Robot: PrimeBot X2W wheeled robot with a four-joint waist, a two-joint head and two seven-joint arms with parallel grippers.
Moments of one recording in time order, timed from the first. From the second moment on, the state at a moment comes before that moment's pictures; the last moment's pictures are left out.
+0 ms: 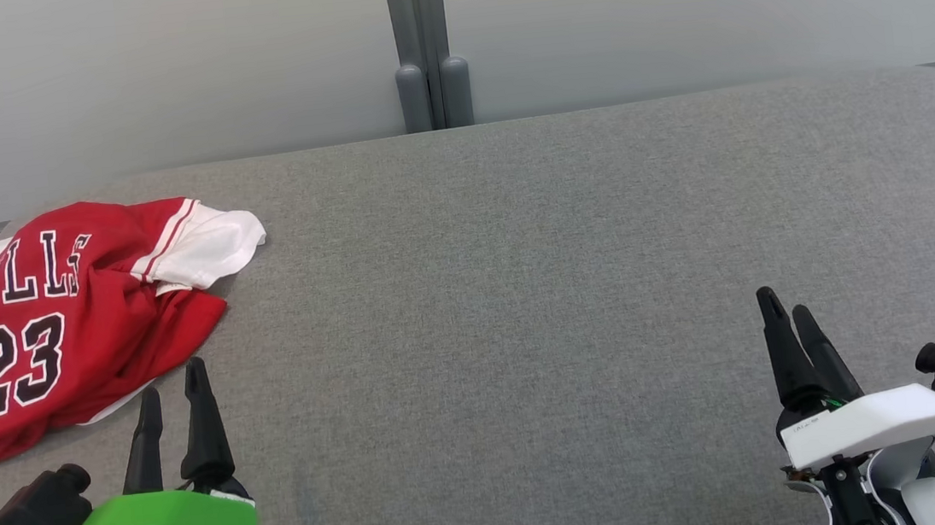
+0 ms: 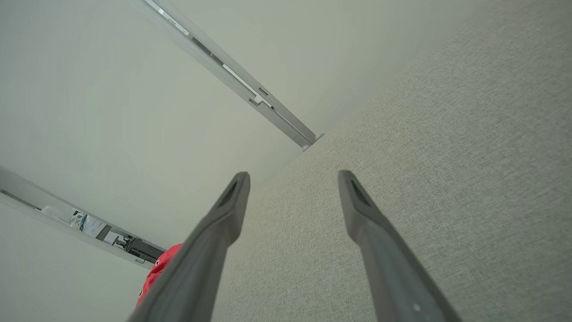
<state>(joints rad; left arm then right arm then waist) -0.05 0.05 0.02 0.15 -0.72 -0.08 -0.10 -0.01 -0.04 0.03 0.09 0.86 0.13 -0.10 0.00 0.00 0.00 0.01</state>
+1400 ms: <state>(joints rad) -0.04 0.10 -0.08 0.23 -0.27 0.00 -0.20 0.02 -0.05 0.07 0.10 0.39 0.13 -0.20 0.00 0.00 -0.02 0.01</state>
